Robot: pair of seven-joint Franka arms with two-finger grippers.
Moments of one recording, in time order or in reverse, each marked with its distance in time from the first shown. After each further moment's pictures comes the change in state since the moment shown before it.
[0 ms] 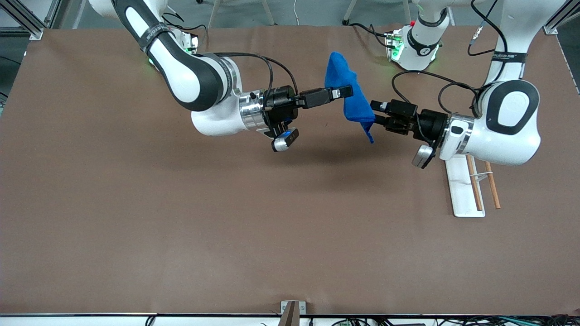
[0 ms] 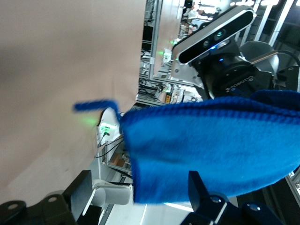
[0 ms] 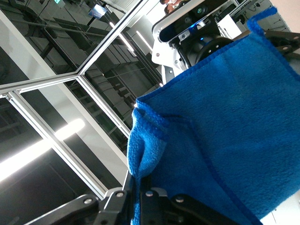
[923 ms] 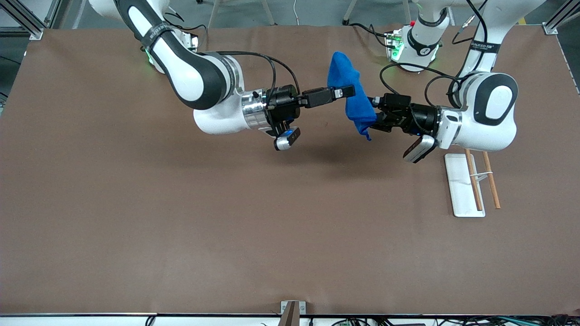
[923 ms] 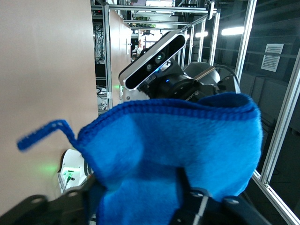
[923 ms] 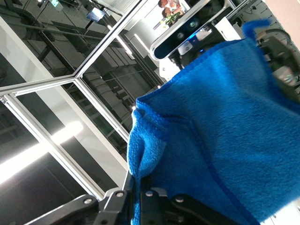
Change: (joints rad) left arm -0.016 -0.087 0.001 -0.176 -0.266 0.068 0.218; right arm 0.008 0.000 0.014 0.000 0.000 0.036 -0.001
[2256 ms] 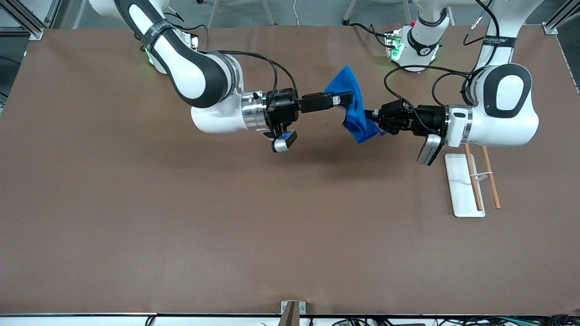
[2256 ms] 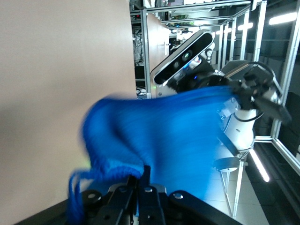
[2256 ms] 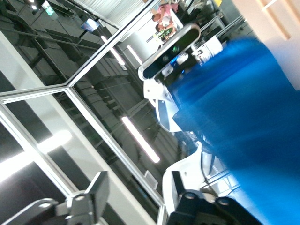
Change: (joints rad) left arm 0.001 -0.023 0.012 0.060 0.211 0.100 -0.045; right arm -0.033 -0.002 0.002 0.000 -0.125 0.056 0.004
